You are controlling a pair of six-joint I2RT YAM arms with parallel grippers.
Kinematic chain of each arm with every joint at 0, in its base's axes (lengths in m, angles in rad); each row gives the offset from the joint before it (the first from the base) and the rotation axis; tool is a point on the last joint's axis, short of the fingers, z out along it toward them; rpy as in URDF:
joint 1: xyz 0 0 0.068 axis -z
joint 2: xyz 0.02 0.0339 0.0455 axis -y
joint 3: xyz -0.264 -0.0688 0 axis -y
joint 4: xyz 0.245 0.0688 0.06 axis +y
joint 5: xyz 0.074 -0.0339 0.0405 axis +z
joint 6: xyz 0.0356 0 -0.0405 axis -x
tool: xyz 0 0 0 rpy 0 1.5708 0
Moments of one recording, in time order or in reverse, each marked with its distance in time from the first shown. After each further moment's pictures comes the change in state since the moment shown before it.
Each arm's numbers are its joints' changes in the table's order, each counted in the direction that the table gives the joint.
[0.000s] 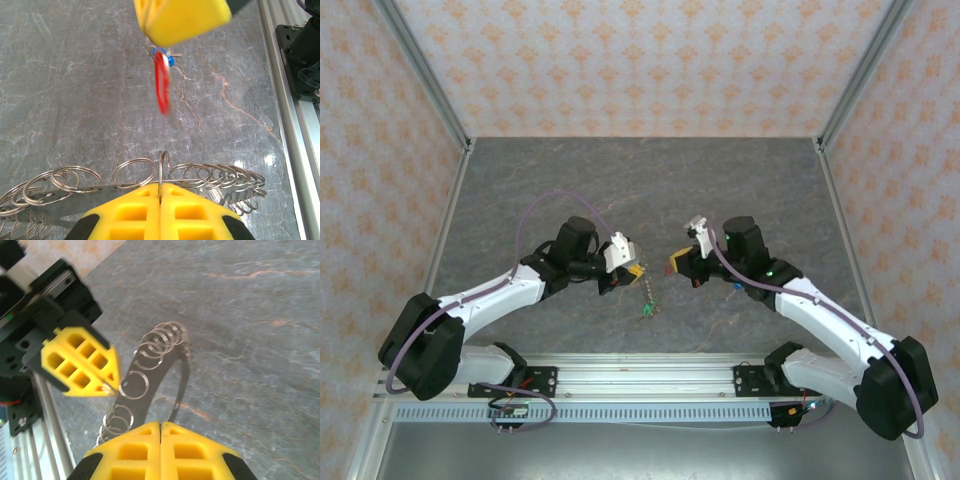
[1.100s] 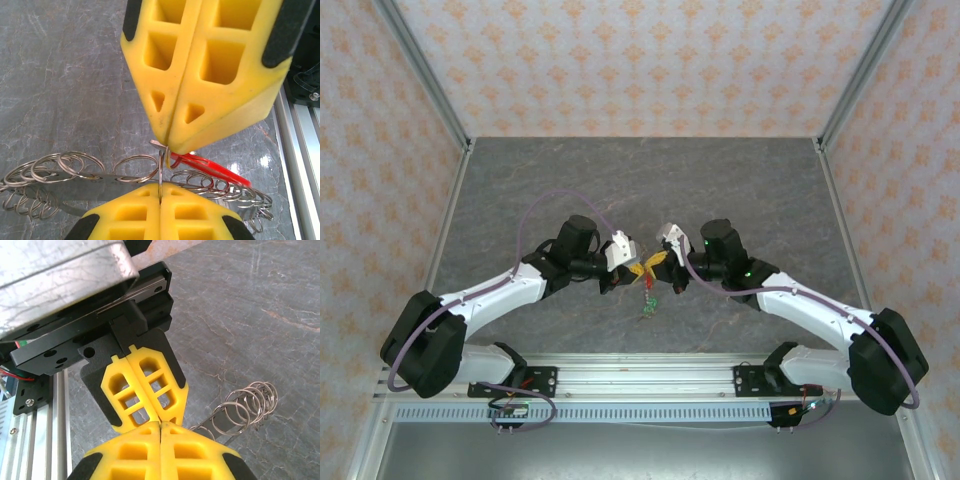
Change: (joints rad) left arm 0.000 -0.015 0.015 0.001 -0.018 0.010; right arm -0.129 -0.123 0.000 -0.231 0.034 0.146
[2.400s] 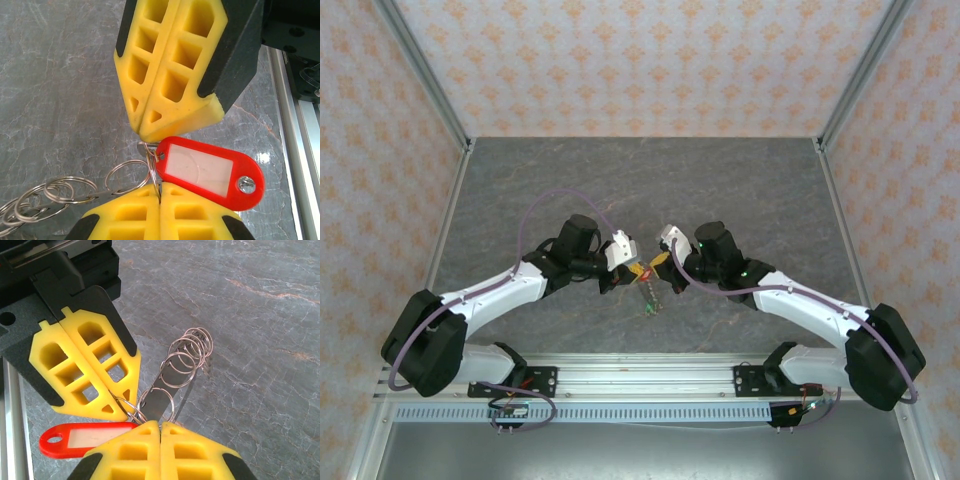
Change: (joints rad) left arm 0.000 -0.009 0.013 0.037 0.019 0.000; right arm -0.015 -0.027 0.006 0.083 -0.169 0.022
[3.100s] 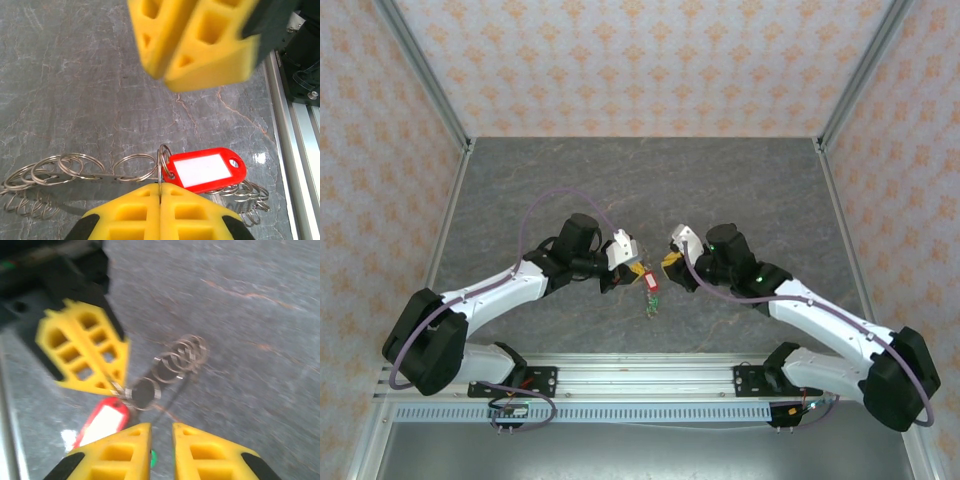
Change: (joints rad) left arm 0.000 -0.006 0.013 0.002 -0.020 -0.003; right arm 0.005 0.142 0.001 0.117 -0.028 0.021
